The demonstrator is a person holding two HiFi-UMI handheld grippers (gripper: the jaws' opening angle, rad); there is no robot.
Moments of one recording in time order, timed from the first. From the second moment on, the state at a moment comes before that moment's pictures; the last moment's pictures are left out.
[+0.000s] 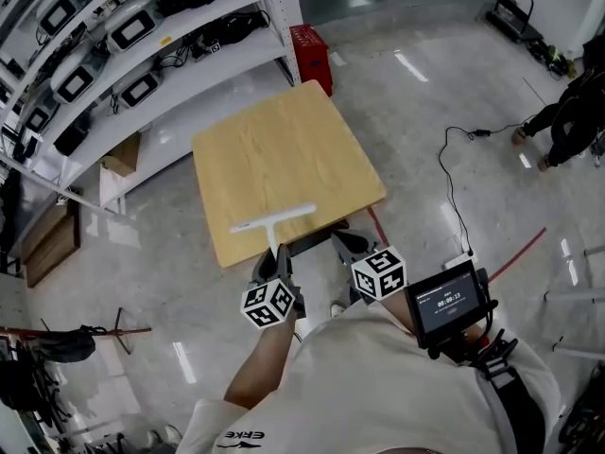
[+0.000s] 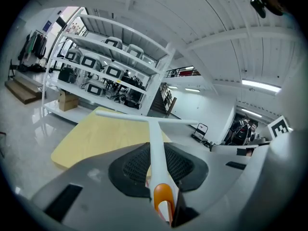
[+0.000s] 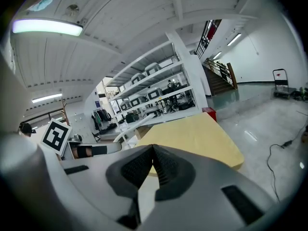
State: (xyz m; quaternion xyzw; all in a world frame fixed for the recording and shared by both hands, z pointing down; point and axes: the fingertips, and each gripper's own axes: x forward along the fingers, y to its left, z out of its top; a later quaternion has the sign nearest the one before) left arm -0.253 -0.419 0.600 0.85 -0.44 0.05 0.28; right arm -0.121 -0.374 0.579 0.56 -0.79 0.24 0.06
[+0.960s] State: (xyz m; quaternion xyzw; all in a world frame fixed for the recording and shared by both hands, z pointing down) left arm -0.217 -0.331 0.574 0.85 -0.44 0.02 0.28; right arm -0.091 -0.296 0.553 0.54 -0.81 0.23 0.05
